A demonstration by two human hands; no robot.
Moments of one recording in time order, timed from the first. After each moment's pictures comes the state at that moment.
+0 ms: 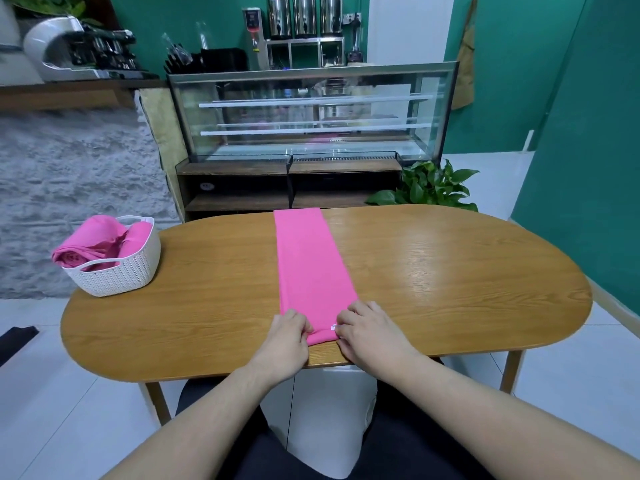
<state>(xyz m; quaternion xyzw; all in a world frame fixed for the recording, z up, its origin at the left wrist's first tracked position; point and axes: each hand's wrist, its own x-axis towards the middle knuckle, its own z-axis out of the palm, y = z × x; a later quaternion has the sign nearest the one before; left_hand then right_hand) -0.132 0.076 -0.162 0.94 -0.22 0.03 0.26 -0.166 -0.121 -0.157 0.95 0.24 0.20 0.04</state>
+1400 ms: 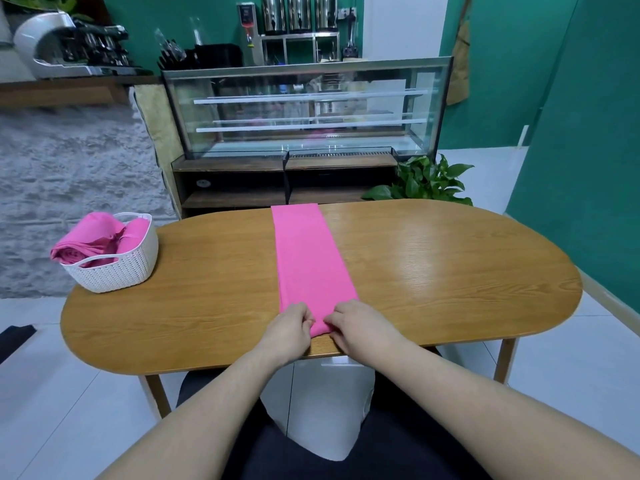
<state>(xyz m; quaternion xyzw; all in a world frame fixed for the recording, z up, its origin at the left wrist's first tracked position) -0.129 0.067 -0.154 0.94 -0.16 -0.03 0.29 -0.163 -0.106 -0.152 0.97 0.21 0.12 -0.02</state>
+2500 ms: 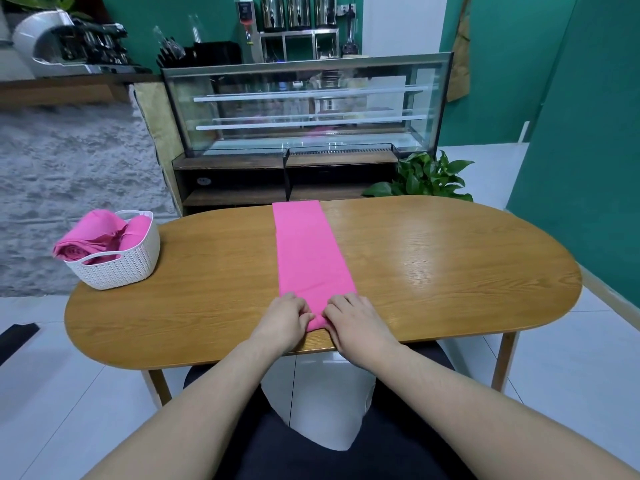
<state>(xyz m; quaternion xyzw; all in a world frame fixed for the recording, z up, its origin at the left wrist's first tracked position) -0.120 0.076 -0.151 0.96 -0.20 0.02 0.22 -0.167 -0.096 -0.172 0.96 0.18 0.23 -0.05</state>
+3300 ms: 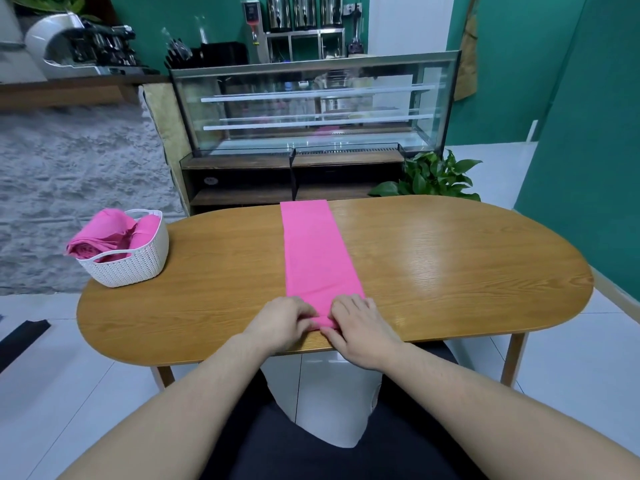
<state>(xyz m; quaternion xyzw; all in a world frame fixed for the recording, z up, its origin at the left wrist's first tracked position) -0.124 0.097 -0.132 0.94 -0.30 0.01 0.15 -0.168 -0.094 -0.174 0.96 0.18 0.18 -0.07</state>
